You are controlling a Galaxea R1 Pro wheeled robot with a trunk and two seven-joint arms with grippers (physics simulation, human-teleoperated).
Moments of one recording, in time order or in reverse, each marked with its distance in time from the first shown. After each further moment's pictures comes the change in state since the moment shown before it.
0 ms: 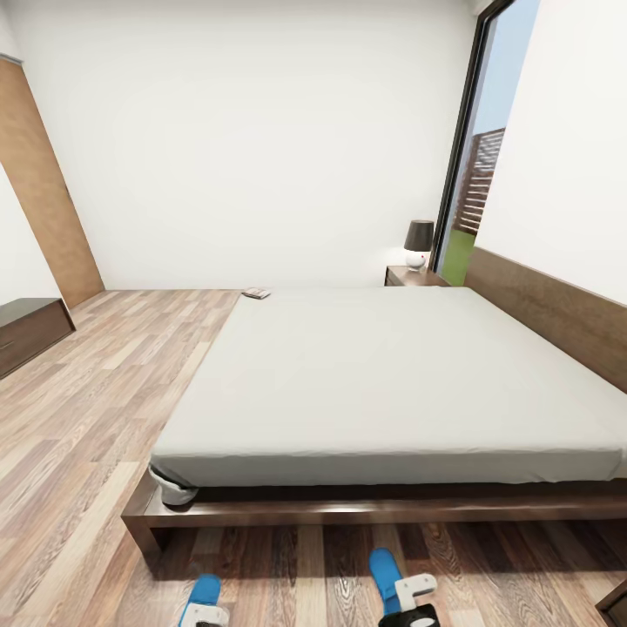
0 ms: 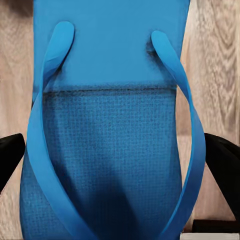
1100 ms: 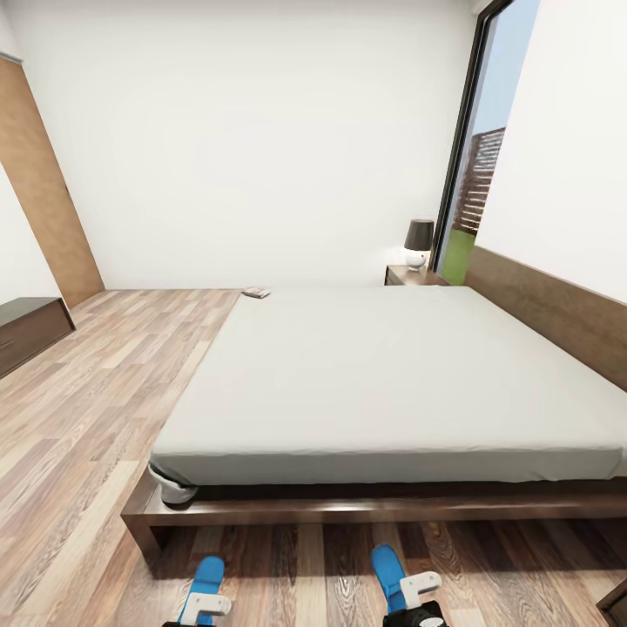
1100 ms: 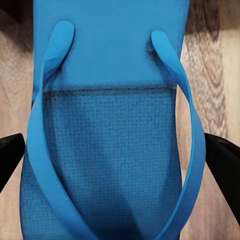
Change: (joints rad) left arm 0.004 0.002 0.002 0.001 0.005 -0.148 -0.017; right arm 0.002 -0.029 0.004 -0.005 0.004 -0.028 0.051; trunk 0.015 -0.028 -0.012
